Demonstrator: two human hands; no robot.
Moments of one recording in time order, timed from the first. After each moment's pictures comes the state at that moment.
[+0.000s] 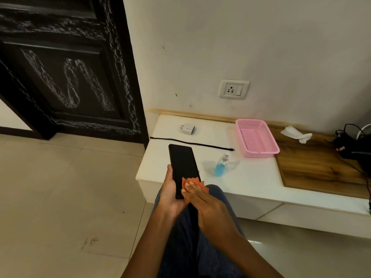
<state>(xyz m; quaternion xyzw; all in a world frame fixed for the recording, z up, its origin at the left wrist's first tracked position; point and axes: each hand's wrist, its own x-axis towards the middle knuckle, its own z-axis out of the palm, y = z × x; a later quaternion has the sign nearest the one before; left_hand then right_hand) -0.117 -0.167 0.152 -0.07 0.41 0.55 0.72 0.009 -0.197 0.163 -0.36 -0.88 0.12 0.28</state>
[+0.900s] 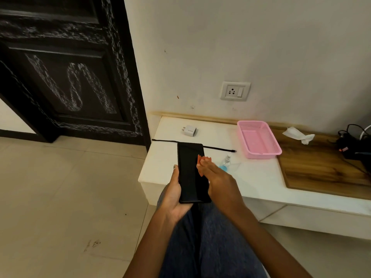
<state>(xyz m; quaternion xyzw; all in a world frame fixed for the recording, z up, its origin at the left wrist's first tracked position) -0.120 -0.169 0.141 0.02 0.34 0.56 0.75 0.011 -0.143 0.177 -0.43 -0.86 0.07 0.26</state>
